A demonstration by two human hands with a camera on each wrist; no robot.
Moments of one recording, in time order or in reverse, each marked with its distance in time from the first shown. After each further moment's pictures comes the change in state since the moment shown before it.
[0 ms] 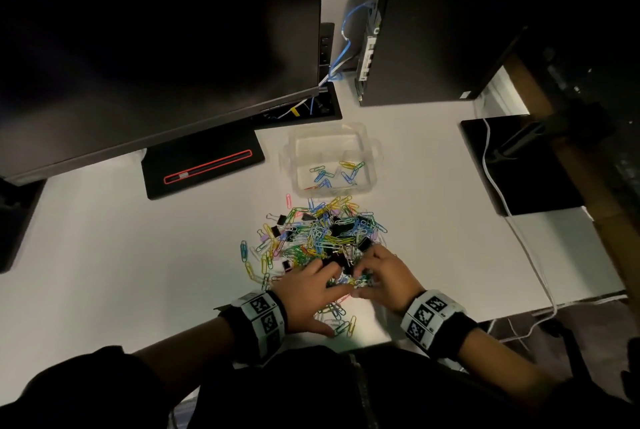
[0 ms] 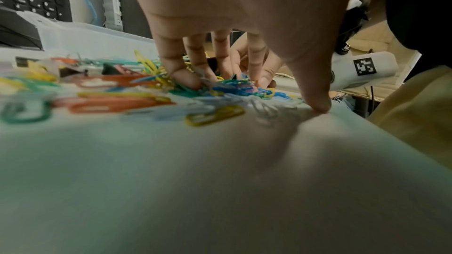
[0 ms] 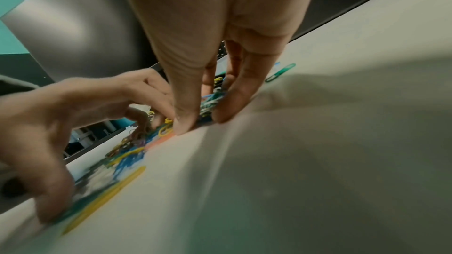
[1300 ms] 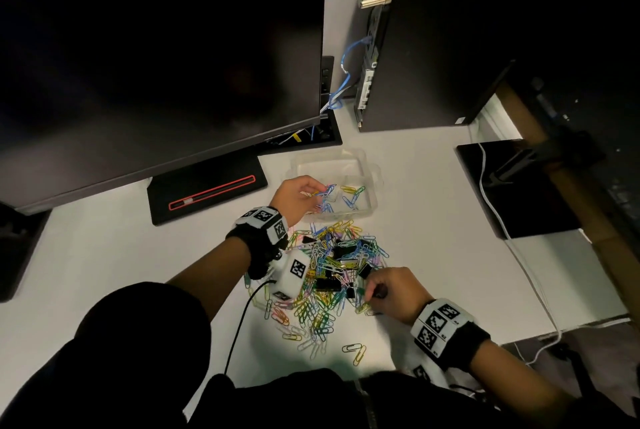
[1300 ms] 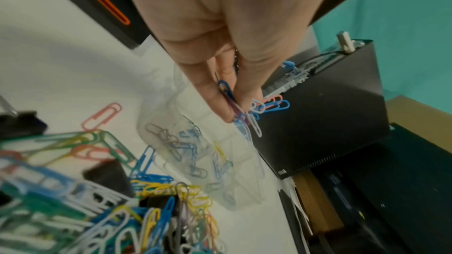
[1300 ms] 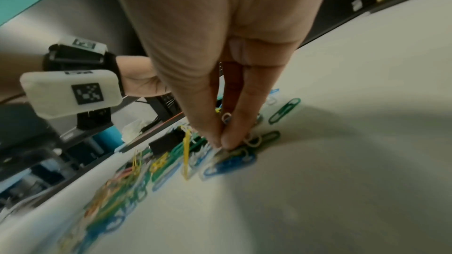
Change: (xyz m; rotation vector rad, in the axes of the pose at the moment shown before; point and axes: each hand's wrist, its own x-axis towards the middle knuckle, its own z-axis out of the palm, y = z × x) left_hand 0.061 -0.102 -0.102 -1.228 0.676 -0.393; right_hand 0.011 -0.010 -0.030 -0.037 -0.094 0.120
